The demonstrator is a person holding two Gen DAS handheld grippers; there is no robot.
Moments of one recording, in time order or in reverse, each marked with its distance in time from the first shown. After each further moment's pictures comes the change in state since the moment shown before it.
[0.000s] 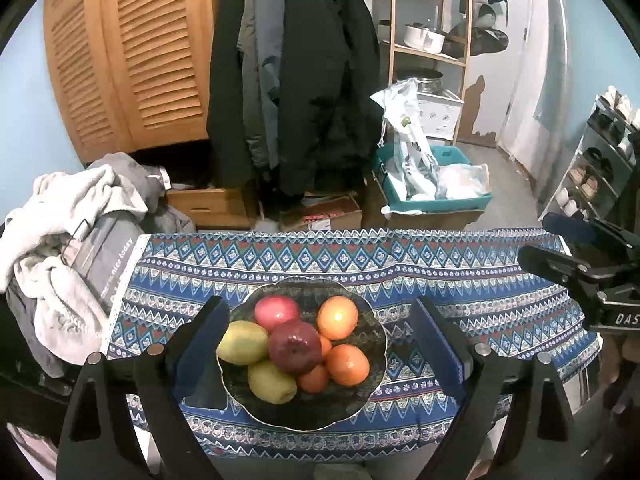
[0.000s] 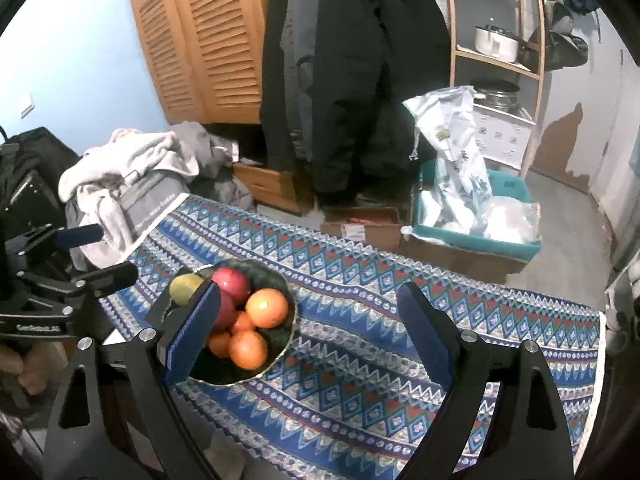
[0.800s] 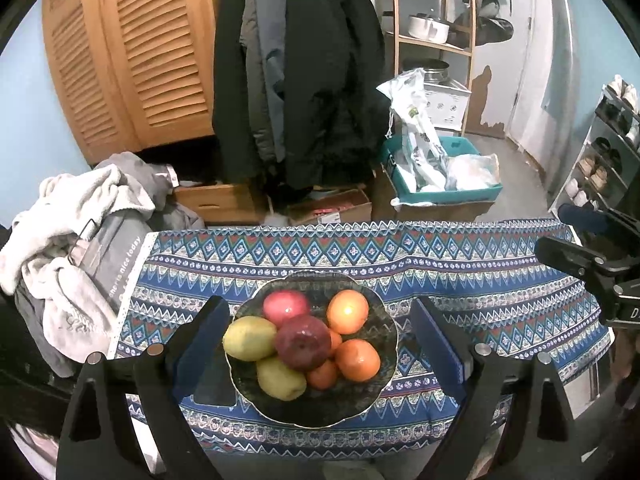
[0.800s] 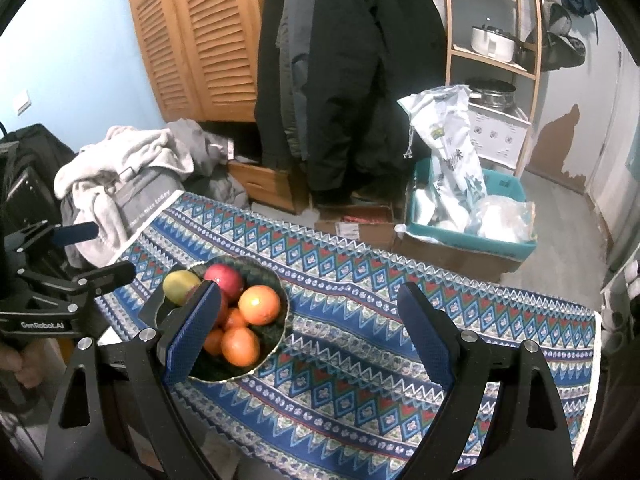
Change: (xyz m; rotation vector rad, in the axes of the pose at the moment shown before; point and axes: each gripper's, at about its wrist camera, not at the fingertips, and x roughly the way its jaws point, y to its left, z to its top) left arm 0.005 -0.003 -0.002 0.018 0.021 0.042; right arm -0.001 -0.005 -0.003 -0.007 0.003 -0.009
